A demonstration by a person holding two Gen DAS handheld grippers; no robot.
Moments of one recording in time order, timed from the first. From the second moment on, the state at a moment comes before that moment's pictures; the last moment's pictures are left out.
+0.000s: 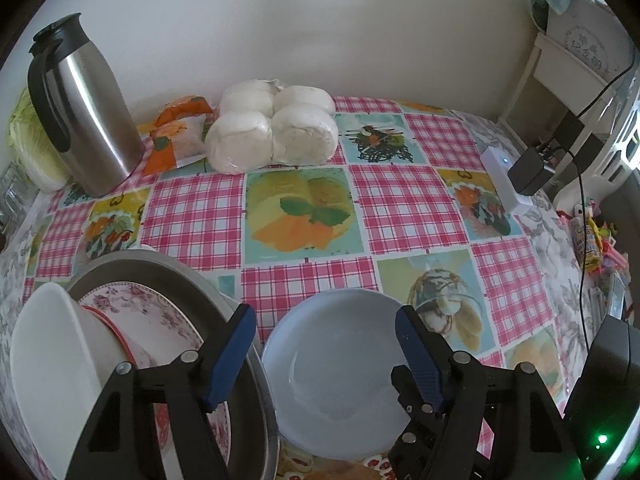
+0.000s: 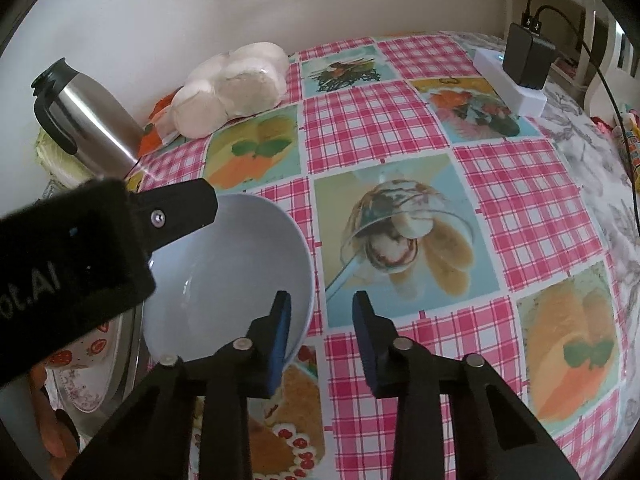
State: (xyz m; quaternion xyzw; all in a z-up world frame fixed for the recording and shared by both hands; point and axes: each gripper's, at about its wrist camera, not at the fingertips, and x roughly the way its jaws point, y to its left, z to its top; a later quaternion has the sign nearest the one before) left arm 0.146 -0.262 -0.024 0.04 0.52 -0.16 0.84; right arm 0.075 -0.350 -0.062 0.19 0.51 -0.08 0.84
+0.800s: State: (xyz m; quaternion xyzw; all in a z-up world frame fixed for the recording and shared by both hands) left arm 0.141 -0.276 -0.047 0.04 0.55 -0.19 0.81; right arm 0.060 -0.390 -0.065 0.24 0.50 -0.12 0.82
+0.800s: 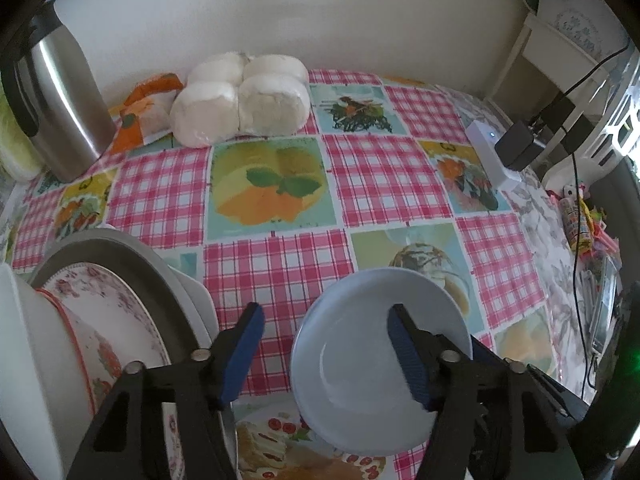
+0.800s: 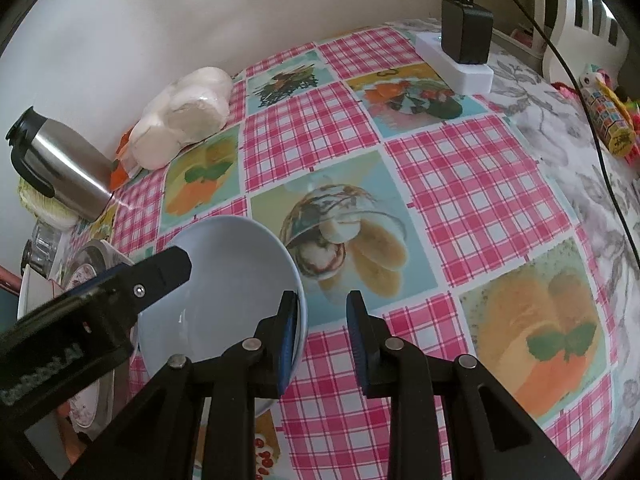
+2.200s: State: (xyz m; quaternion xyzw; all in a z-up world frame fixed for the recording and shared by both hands) left arm 0.124 -0.307 -0.081 0.08 0.57 -0.21 0.79; right arm 0.047 -0.413 -0.076 0.28 0.49 -0.14 0.81
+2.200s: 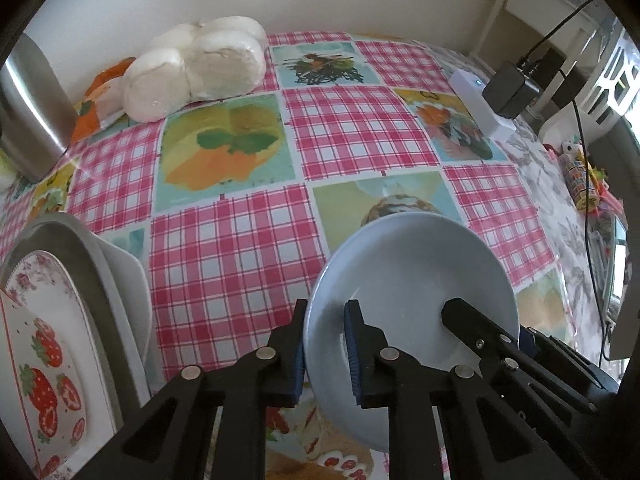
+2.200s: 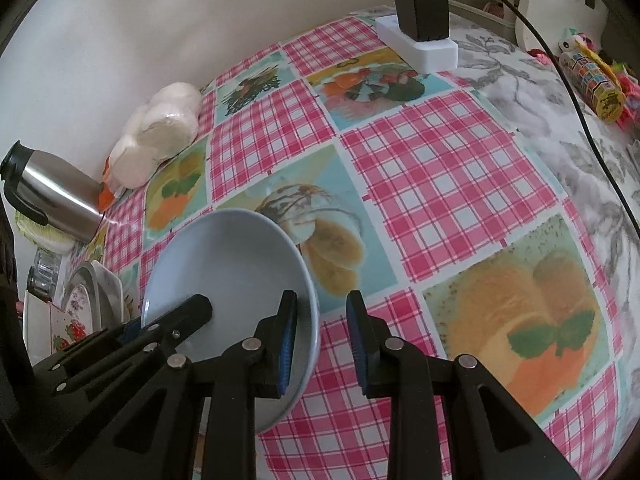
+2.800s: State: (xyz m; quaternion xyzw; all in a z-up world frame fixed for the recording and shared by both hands) left arm 0.128 -0.300 -0.082 0.05 0.58 -0.22 0.78; right arm 0.050 -0.407 -0.076 0.30 0.50 -0.11 0.81
